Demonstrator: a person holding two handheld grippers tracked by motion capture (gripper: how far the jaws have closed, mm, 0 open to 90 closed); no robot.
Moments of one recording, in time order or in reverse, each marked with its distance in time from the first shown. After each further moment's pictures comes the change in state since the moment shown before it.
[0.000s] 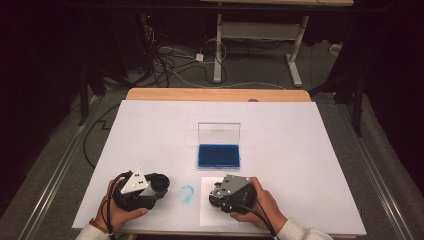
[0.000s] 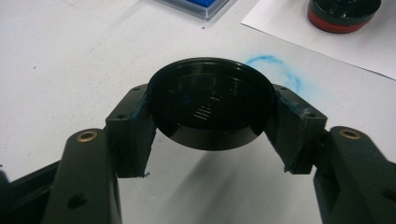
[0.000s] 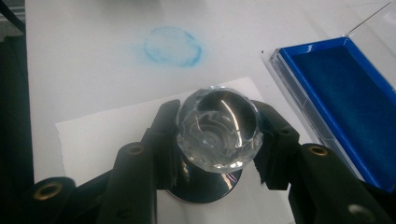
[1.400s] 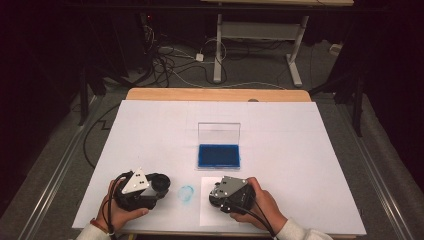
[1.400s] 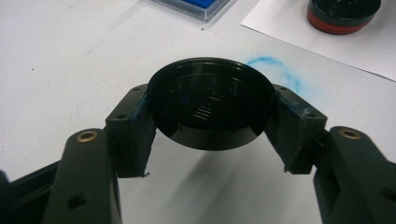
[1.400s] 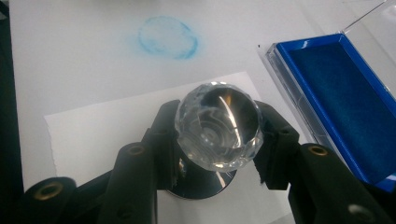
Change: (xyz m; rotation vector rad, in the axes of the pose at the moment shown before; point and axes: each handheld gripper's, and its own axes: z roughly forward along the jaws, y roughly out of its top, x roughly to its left) left arm -0.001 0.001 0.001 -0.001 0.000 0.002; right arm 0.003 0.003 0.001 0.045 -0.036 -0.038
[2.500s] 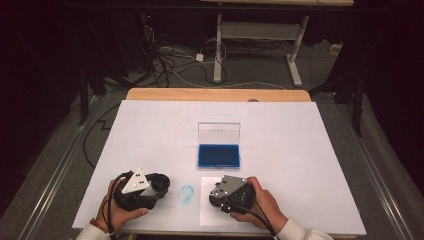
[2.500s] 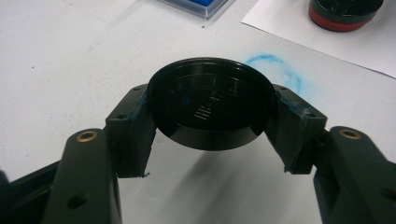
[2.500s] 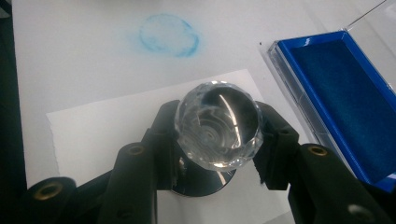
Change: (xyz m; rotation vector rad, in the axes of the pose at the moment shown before) left arm 0.001 0.000 0.000 0.003 0.003 -0.002; right arm -0.003 0.000 -0.001 0.006 0.022 0.005
